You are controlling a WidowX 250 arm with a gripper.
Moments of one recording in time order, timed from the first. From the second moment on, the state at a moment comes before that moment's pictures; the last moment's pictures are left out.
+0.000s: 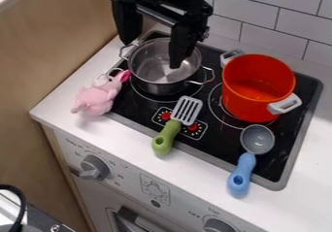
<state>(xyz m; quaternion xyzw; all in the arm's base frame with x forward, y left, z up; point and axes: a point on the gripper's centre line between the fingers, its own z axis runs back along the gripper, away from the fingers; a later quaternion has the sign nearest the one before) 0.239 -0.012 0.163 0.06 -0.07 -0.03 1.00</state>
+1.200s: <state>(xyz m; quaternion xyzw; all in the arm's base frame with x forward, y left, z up) 0.229 -0.110 0.122 0.04 -0.06 0.03 1.00</state>
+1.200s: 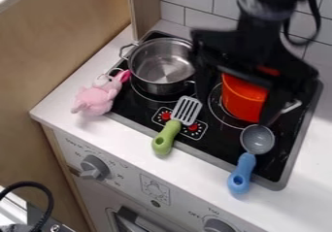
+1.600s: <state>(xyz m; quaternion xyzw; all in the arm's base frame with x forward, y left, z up) 0.222 -0.130 0.092 0.03 -0.08 0.03 1.00</state>
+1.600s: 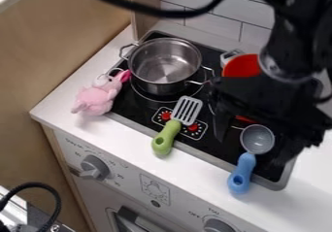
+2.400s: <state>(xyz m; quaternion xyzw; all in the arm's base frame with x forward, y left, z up) 0.221 -0.139 0.050 0.05 -0.12 0.03 0.99</state>
